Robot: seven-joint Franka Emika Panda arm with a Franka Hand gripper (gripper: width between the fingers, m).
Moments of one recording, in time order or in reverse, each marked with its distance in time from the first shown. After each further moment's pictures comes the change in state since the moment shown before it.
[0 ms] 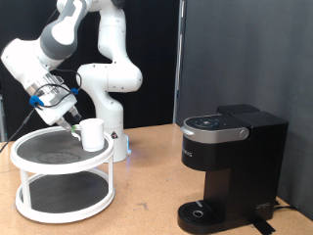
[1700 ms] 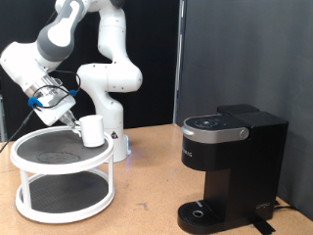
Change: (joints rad) arm -0.005 -0.005 -0.037 0.014 0.008 -0.050 -0.019
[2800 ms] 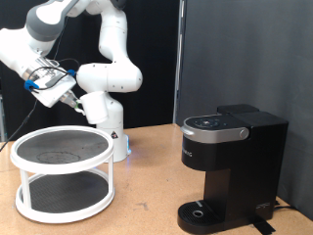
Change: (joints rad) arm -0.001 -0.060 0.029 0.068 0.100 -0.180 0.139
